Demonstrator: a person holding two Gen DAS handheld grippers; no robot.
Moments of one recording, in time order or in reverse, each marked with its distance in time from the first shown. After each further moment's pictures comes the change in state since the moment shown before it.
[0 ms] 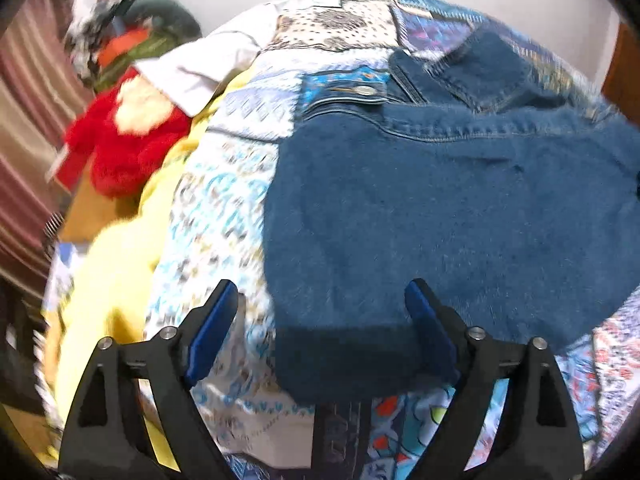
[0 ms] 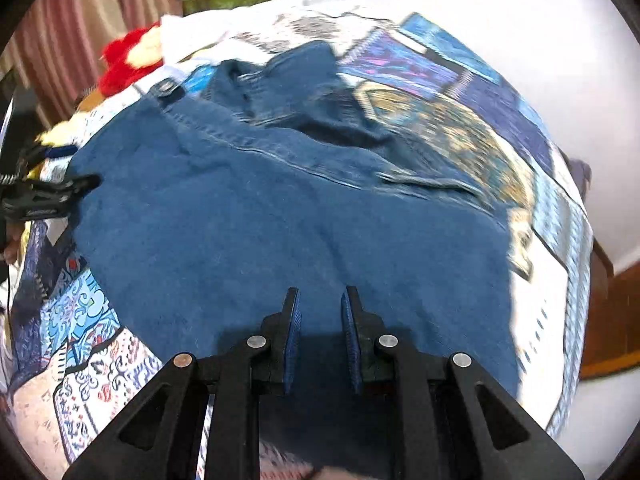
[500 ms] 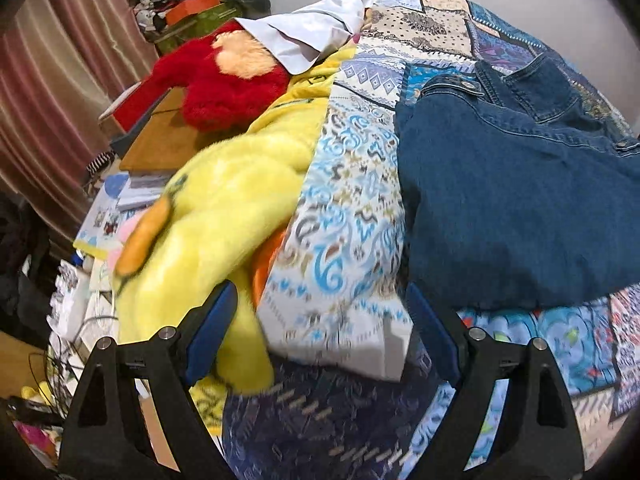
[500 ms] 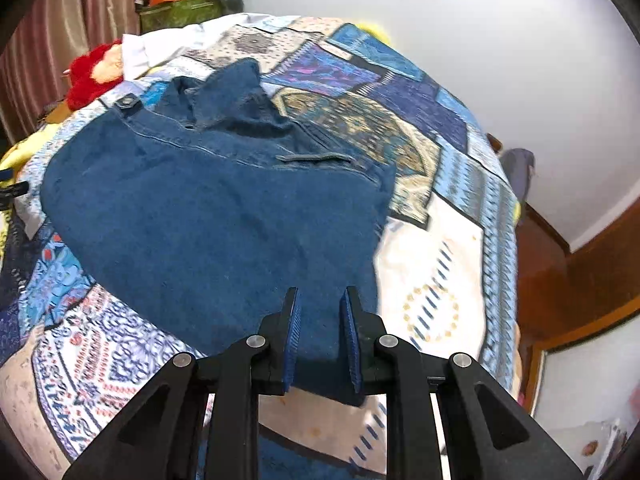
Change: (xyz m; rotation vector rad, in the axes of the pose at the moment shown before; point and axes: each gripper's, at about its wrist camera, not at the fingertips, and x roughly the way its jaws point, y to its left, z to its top) left arm -0.047 0.060 -0.056 -0.147 0.023 0.130; right arm -0.049 -0.033 -0.044 0.065 -0.030 -0.132
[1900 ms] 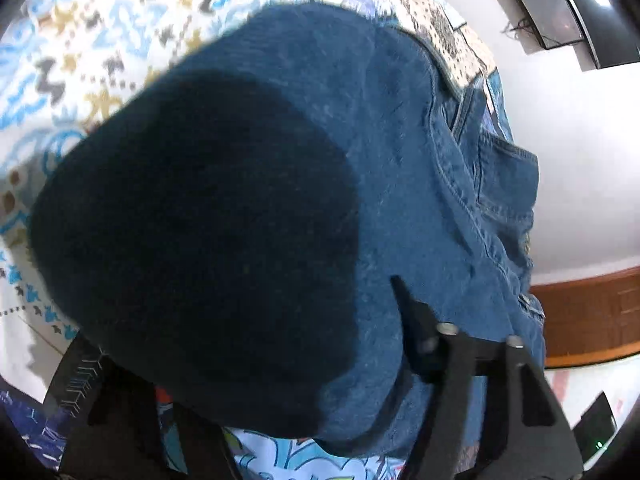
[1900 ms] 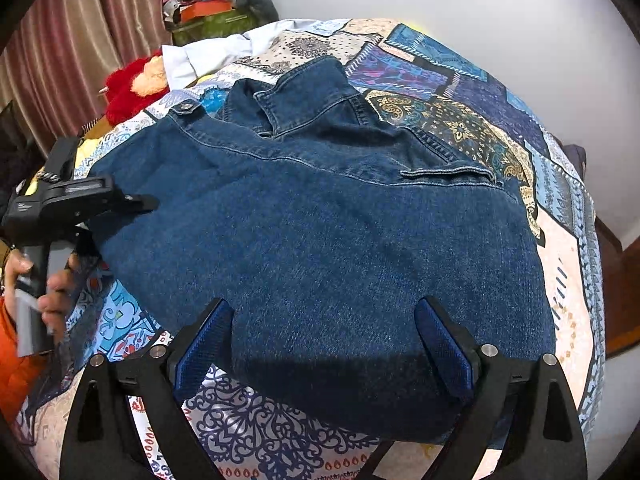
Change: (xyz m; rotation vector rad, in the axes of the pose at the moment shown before) left arm 0.096 -0.089 0.026 -0.649 0.185 -0.552; right arm 0.034 0.070 0.019 0.044 -0.045 0.242
